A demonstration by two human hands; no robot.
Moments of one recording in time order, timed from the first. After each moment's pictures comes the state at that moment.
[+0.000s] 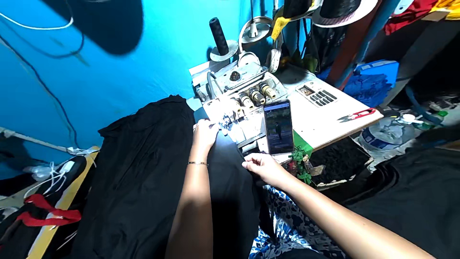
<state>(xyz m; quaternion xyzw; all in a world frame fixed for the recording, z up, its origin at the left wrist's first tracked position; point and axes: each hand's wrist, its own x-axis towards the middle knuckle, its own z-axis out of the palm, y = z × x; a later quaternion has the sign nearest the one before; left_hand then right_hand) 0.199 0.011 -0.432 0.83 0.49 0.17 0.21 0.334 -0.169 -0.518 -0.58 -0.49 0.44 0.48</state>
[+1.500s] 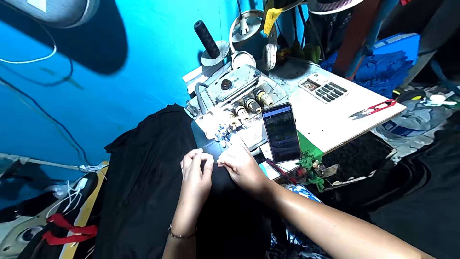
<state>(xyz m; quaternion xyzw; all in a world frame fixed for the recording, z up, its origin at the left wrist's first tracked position) 0.142 -0.059 -0.430 0.86 0.45 0.21 0.13 0.291 -0.105 -0.509 -0.52 -0.64 0.02 0.56</state>
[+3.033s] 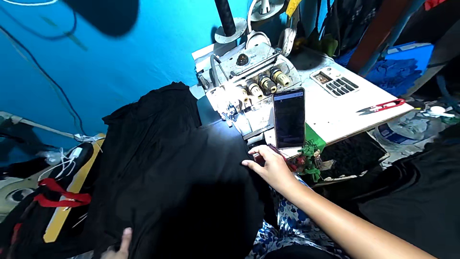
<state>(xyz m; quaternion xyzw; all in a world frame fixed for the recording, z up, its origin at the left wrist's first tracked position) -0.161 -0.137 -0.487 0.50 0.86 0.04 0.12 0.310 -0.178 -0.533 -0.65 -0.57 0.16 0.48</state>
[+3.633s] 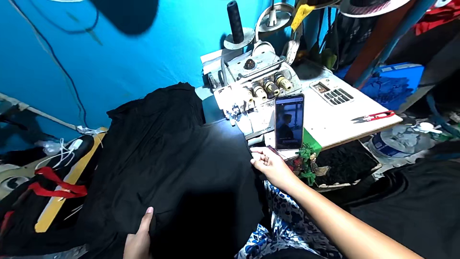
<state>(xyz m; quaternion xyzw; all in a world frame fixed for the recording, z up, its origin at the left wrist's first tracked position) -0.045 -0.167 -0.488 0.38 0.78 0.38 0.33 0.320 -0.186 -0.523 -0.62 -0.45 0.43 0.48</state>
